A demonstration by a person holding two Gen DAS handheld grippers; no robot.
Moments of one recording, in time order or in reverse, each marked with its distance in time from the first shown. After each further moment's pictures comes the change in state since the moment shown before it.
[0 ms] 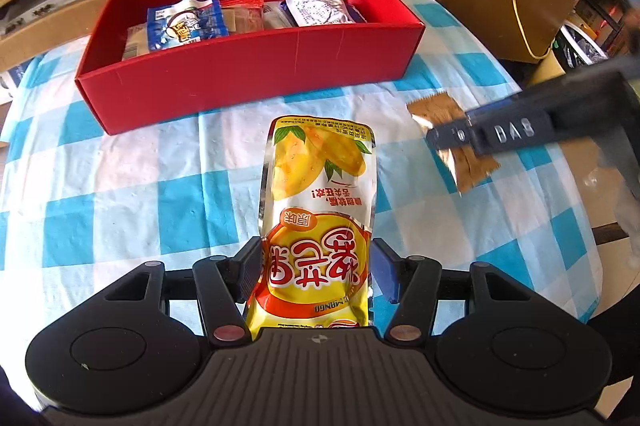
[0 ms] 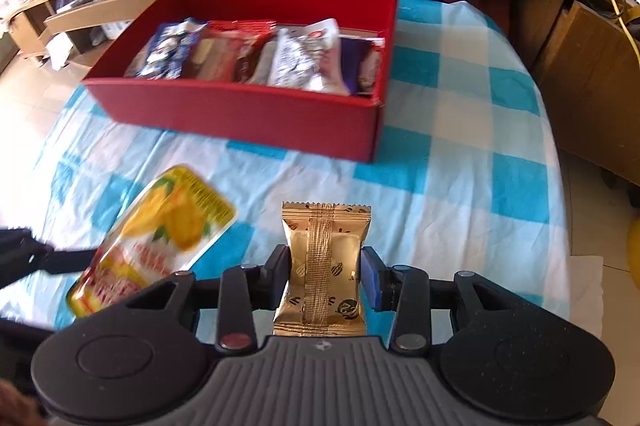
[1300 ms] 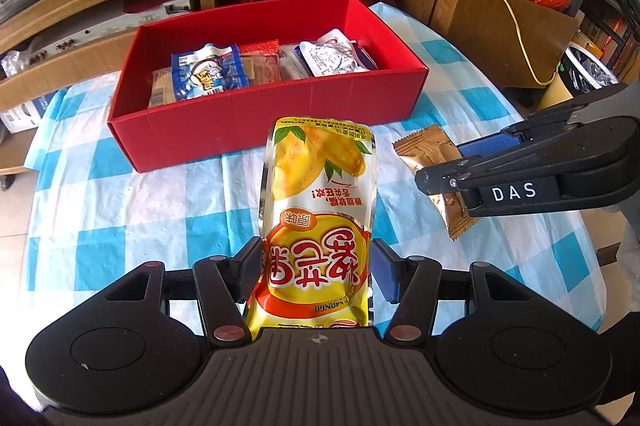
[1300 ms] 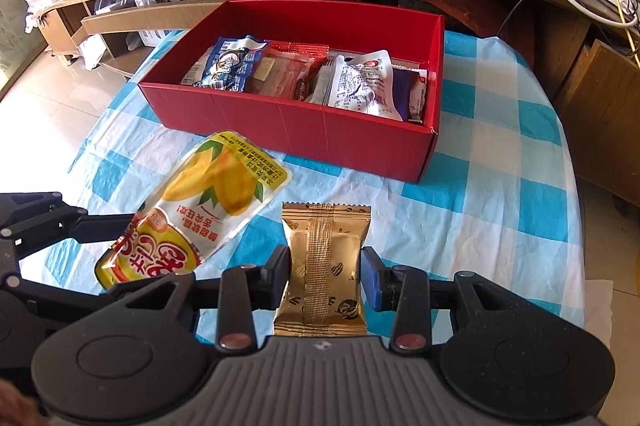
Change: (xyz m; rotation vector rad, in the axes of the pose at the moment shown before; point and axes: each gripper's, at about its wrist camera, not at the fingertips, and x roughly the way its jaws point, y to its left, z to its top) left arm -0.025 -0.001 0.005 0.011 -0.101 0.054; right arm -0.020 0.026 -0.001 -0.047 -0.074 0.036
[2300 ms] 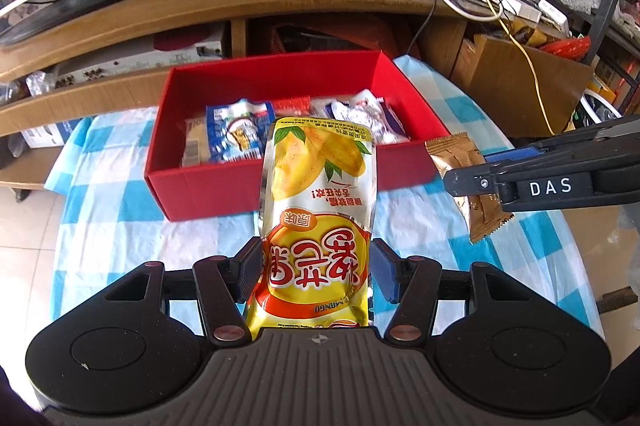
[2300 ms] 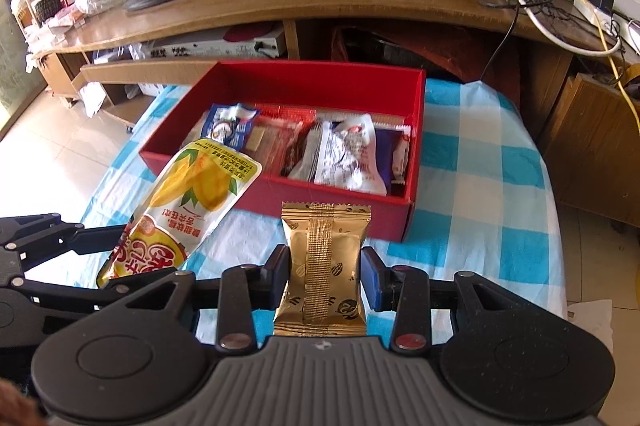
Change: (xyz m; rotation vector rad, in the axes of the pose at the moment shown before) left arm -0.014 0.017 0.027 -0.053 -0.105 0.034; right arm -0.024 -0.014 0.030 0.052 -0.116 0.010
